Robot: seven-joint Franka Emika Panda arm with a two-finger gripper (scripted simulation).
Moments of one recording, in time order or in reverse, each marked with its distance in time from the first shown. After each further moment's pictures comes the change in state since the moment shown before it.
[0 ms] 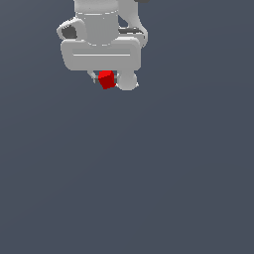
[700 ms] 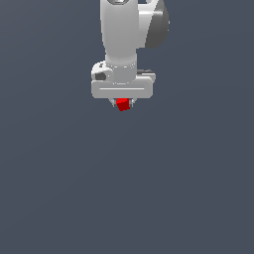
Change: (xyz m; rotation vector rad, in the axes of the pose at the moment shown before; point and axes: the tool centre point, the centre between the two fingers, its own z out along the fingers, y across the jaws) arm -0.009 -0.047 0.104 0.004 0.005 -0.003
